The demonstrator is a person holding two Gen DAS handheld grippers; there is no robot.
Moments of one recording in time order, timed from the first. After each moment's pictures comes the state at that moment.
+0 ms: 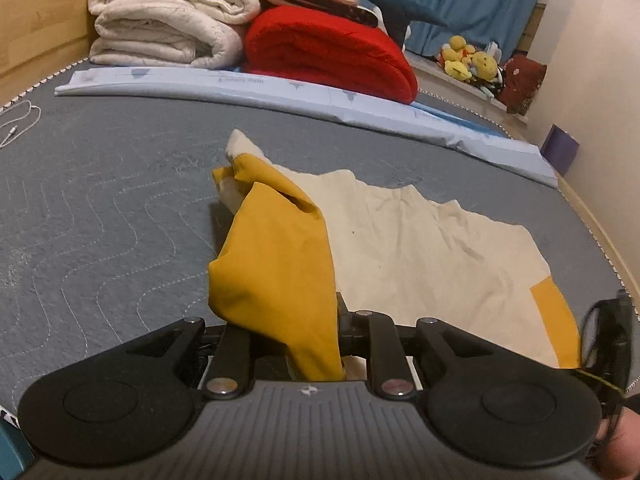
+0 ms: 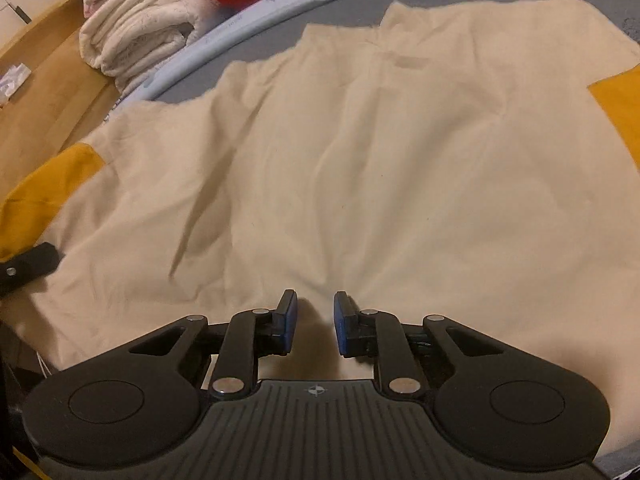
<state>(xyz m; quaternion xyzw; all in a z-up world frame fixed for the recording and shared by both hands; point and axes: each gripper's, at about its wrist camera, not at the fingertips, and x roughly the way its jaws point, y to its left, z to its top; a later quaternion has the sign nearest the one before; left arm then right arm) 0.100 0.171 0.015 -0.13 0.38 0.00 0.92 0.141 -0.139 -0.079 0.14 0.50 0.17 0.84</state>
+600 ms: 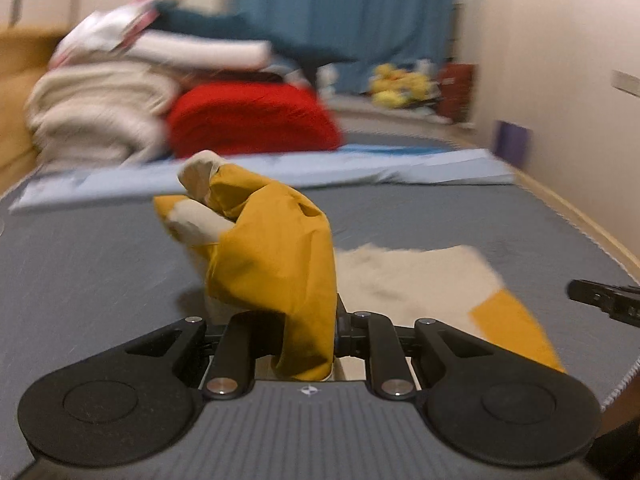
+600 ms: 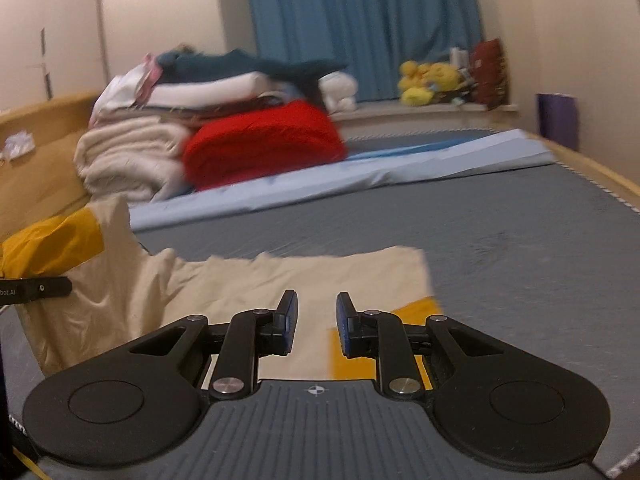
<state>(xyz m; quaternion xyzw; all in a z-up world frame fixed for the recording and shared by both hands) 0.102 0.026 0.060 -0.02 0.27 -0.07 0.96 0.050 -0.311 0.034 0.05 0.23 0.09 0.97</state>
